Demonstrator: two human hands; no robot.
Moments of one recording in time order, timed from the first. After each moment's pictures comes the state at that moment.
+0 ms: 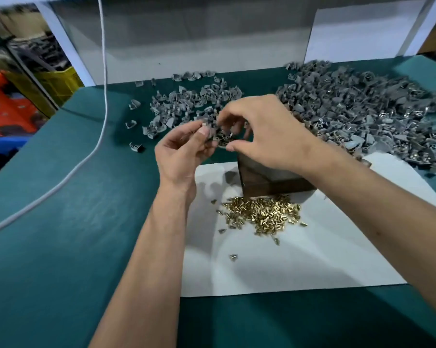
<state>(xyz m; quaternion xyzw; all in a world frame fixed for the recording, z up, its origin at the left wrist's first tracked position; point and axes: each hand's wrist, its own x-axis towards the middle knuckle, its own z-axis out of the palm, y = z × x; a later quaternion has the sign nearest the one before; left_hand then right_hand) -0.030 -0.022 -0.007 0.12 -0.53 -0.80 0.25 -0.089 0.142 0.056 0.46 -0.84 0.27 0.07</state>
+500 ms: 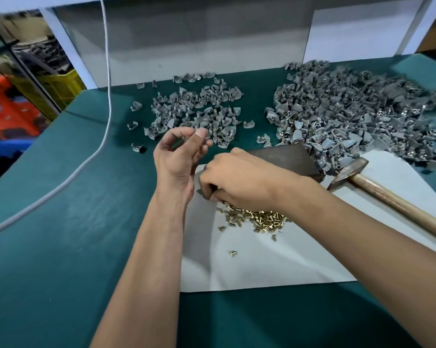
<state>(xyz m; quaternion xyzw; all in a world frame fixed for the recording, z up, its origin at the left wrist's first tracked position) -0.028 -0.027 -0.009 0.14 -0.49 -0.83 0.24 -0.042 0.115 0.032 0.54 -0.84 0.05 -0.02</state>
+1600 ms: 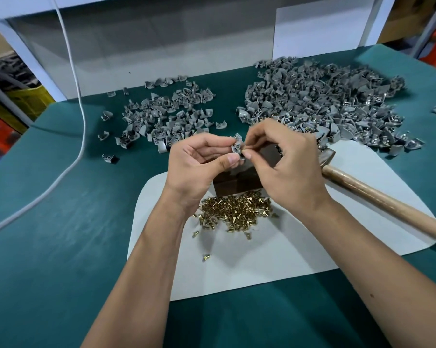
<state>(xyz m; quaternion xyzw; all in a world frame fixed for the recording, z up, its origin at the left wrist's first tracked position) -0.021 0.034 -0.004 -0.09 -0.66 -0.74 0.13 -0.042 0.208 0.006 0.30 -0.79 0.46 0.26</state>
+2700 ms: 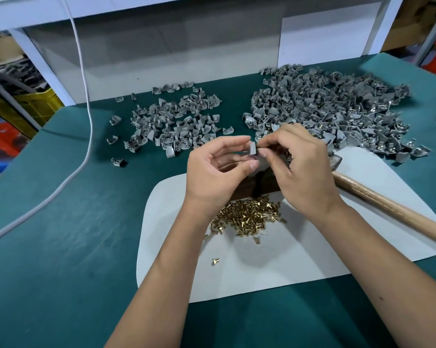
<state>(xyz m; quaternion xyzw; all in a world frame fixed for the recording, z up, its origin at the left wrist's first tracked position) -0.019 0.047 -0.005 -0.07 -0.70 -0.68 0.18 -0.051 0.214 0.002 0.30 -0.82 0.39 0.29</state>
